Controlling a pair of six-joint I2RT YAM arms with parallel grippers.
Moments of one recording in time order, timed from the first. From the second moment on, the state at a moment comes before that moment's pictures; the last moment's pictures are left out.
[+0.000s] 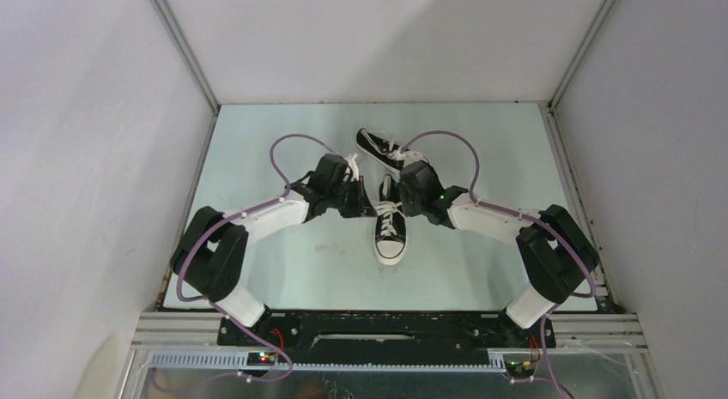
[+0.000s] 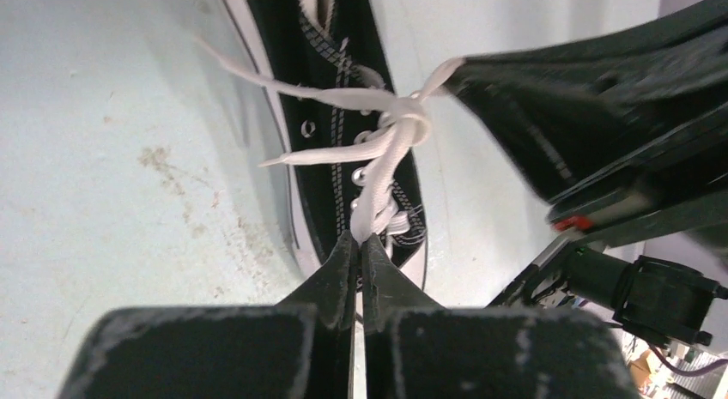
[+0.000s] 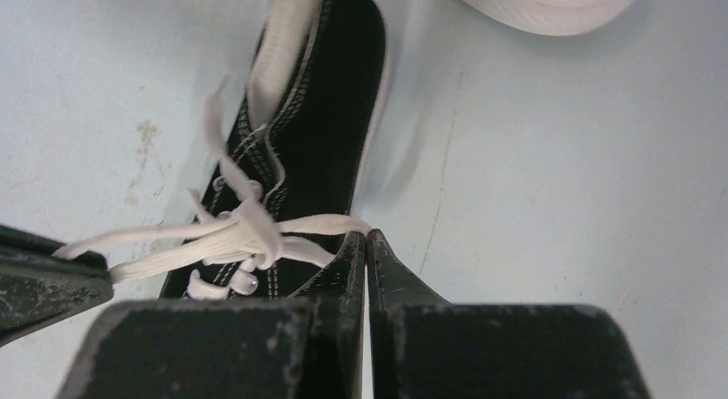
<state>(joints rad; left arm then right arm) -0.58 1.59 0.95 -0.14 0.36 -0.62 0.71 1.63 0.97 -0.15 0.22 0.28</state>
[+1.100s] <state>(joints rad) -0.58 1.76 0.92 -0.08 0.17 -0.65 0.56 1.76 0.97 -0.21 0.16 0.50</state>
